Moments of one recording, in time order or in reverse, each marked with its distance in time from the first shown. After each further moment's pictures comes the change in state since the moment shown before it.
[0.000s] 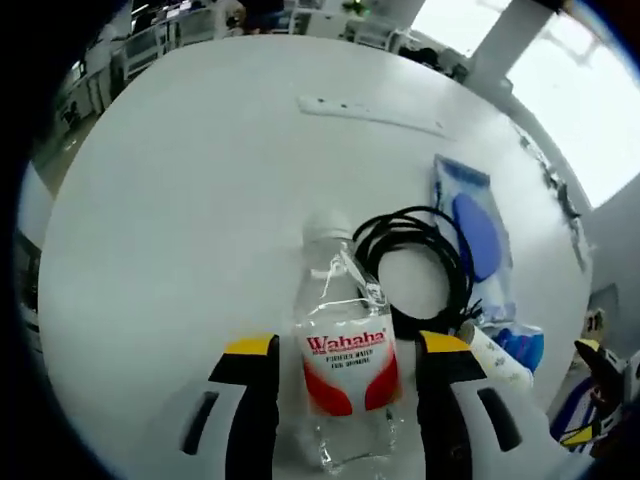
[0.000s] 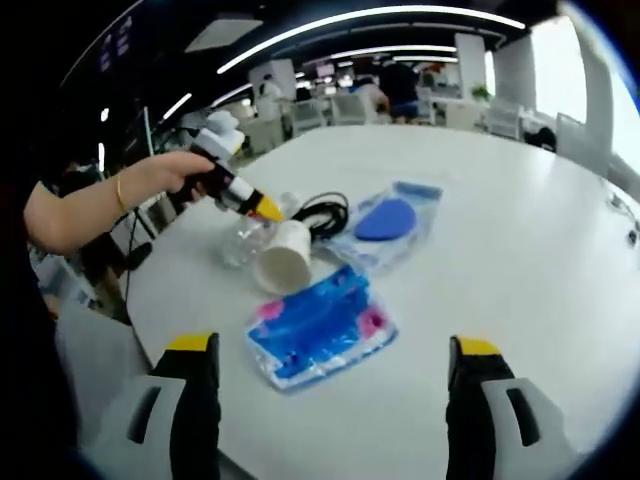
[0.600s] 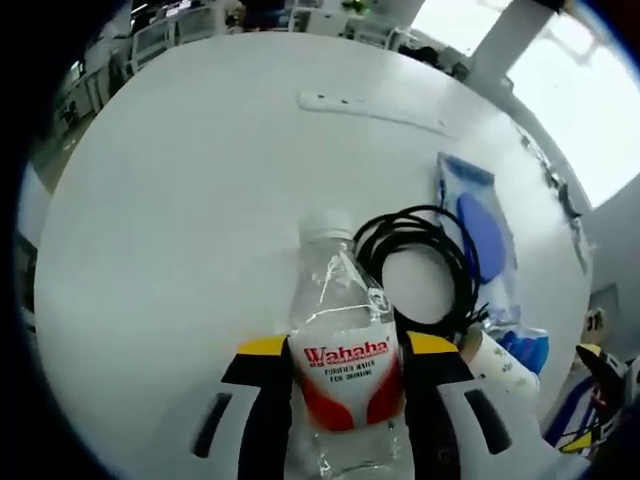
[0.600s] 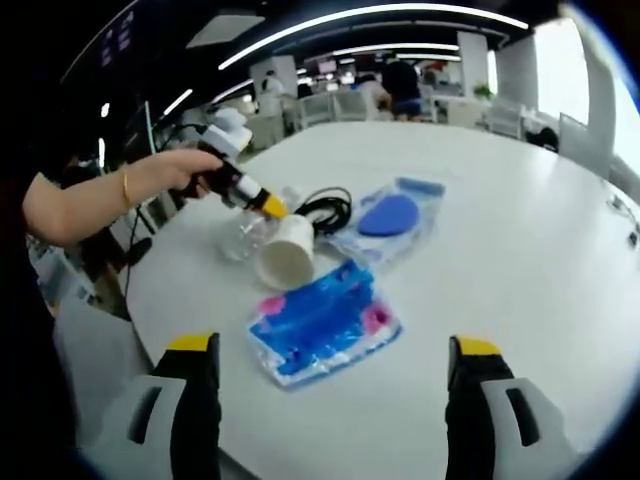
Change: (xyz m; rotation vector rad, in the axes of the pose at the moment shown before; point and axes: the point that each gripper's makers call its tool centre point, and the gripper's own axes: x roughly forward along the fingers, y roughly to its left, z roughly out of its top) left arm 0.007 0.002 0.004 0.001 -0.003 -0.010; right arm 0.002 0.002 -0.005 -0.013 0.020 -0.002
